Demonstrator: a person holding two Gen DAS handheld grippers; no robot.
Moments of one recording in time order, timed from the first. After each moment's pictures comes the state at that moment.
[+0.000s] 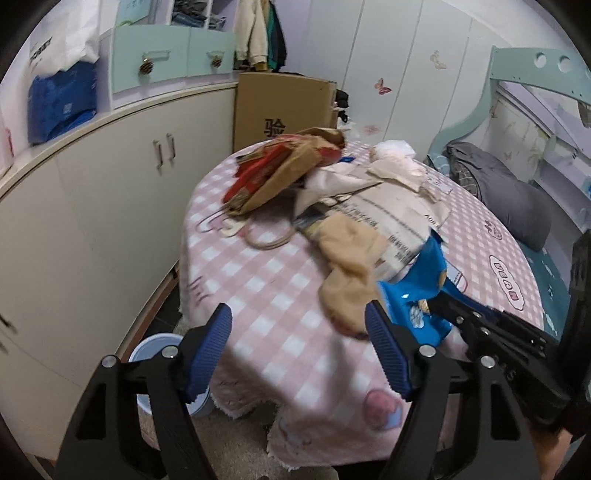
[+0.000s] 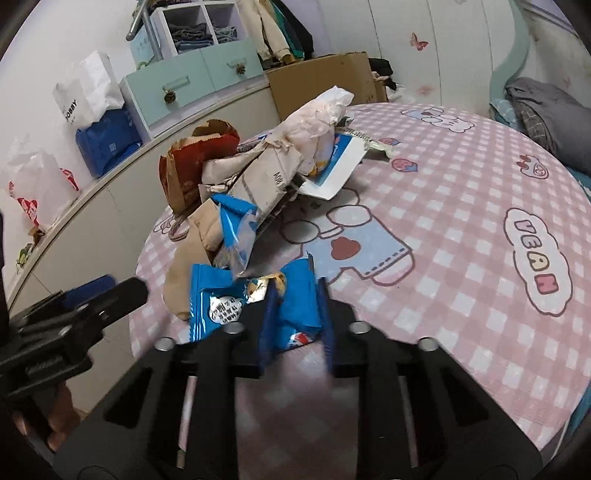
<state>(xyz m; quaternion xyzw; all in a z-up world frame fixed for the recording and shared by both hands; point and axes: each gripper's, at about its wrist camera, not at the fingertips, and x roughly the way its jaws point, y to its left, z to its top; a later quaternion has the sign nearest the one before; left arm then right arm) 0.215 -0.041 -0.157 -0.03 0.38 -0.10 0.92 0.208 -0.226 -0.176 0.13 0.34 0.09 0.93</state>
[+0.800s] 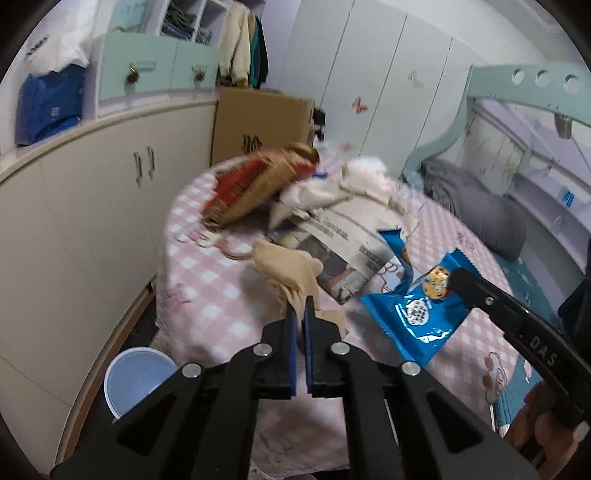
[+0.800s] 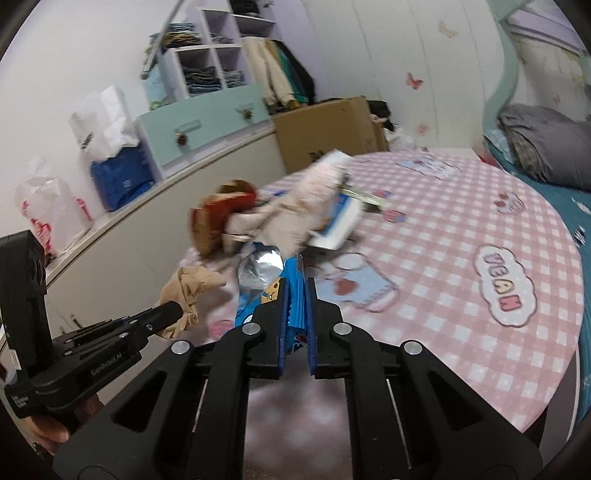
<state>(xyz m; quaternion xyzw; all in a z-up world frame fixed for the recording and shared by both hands) 0.192 -0.022 -0.153 -0.06 0.33 -0.15 0.93 0.171 -0.218 -0.131 0.13 0.26 0.09 0.95</state>
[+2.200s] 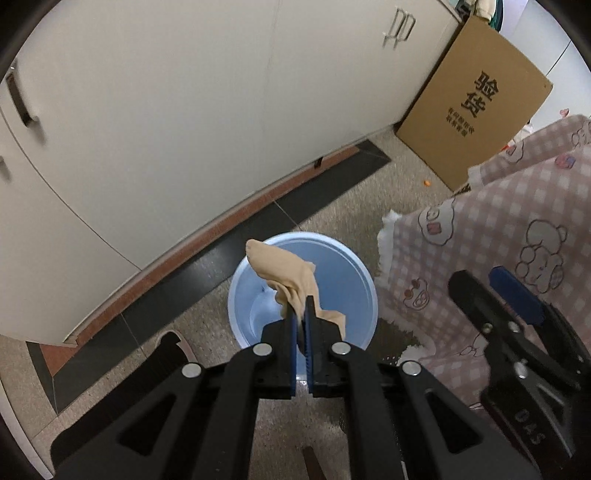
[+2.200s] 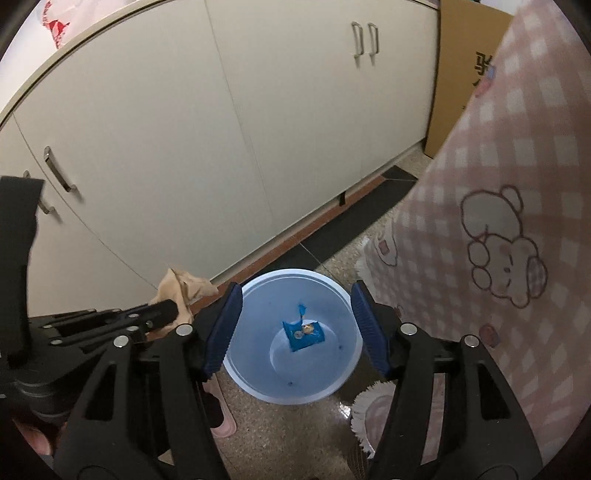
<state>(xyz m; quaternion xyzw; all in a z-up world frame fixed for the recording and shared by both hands) 0.270 0.252 -0.392 -0.18 0.53 0.12 0.82 0.326 0.123 -0.344 -0.03 0.43 0.25 0.87</state>
